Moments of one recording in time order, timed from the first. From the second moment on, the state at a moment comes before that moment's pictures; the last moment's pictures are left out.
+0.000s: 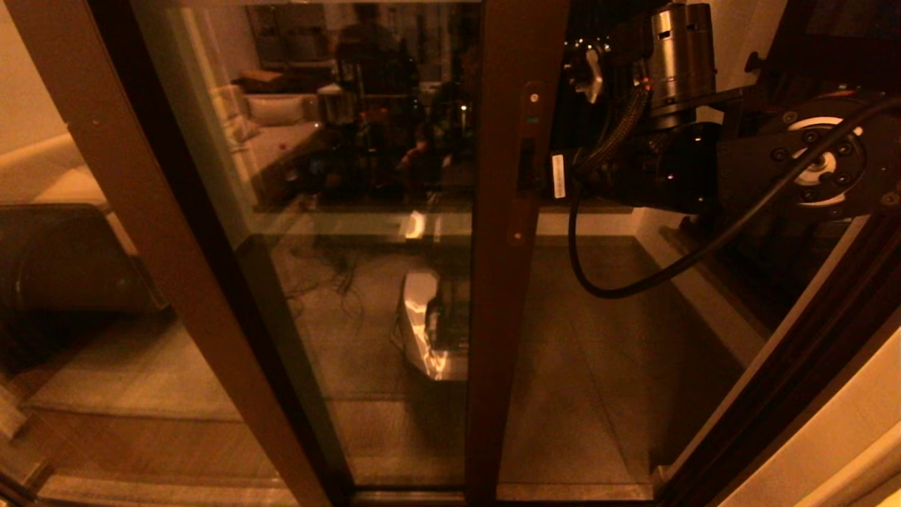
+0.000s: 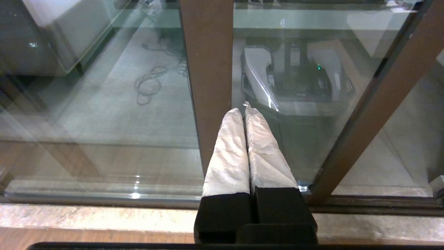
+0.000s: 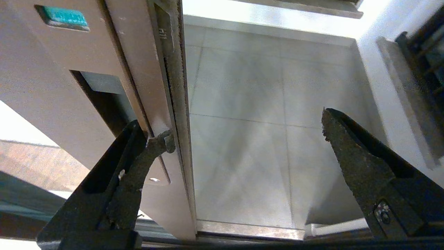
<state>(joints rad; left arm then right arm) 0.00 0.00 -0.03 0.08 0.00 0.02 0.52 1.87 -1.73 0.14 -0.52 0.06</state>
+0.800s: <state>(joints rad) 0.00 0.00 -0.03 0.08 0.00 0.02 0.50 1.77 -1.62 0.14 -0.53 0.06</state>
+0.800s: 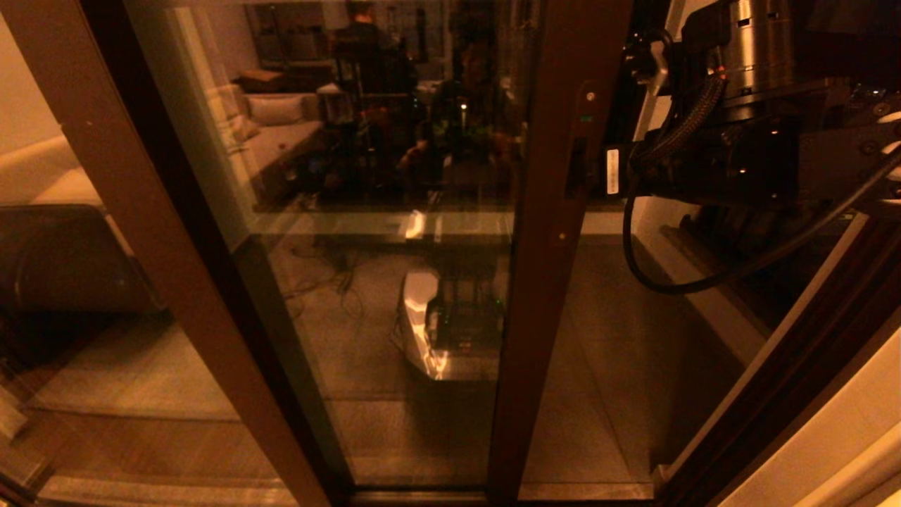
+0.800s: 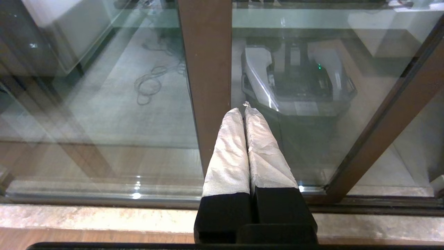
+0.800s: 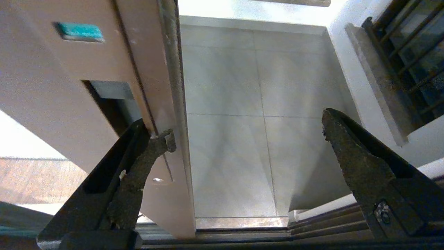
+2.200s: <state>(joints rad) 0.00 0.00 -0.03 0.08 0.00 0.02 0.45 1.72 -1.57 0.14 -0.52 0.01</state>
